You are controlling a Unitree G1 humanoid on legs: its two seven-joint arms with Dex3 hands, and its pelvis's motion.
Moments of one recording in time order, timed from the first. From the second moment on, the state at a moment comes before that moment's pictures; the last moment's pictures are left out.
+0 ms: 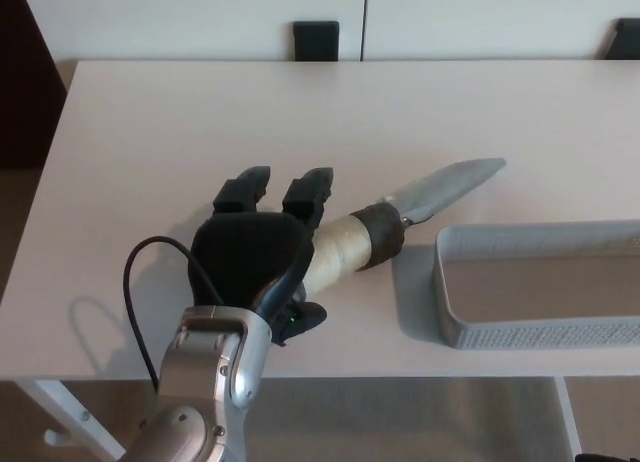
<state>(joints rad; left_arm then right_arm) -0.20 0.22 -0.54 -0.06 1.08 0.48 -0.04 0.18 -0.32 -0.13 0.84 0.07 -0.33 0.30</state>
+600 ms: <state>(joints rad) -0.36 0.19 -0.55 0.08 1.07 0.48 -0.09 0.17 -0.33 -0.12 0.85 0.07 -0.33 0.32</state>
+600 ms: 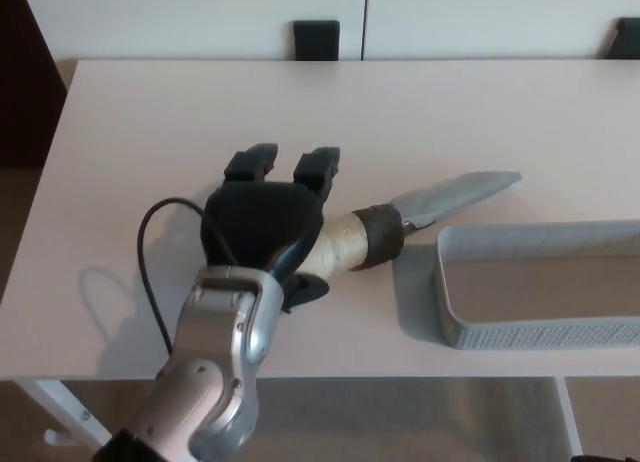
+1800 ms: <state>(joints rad) -0.52 0.16 -0.60 0.41 1.04 0.50 -0.16 0.16 -0.33 -0.12 0.81 0.06 -0.30 0.35</state>
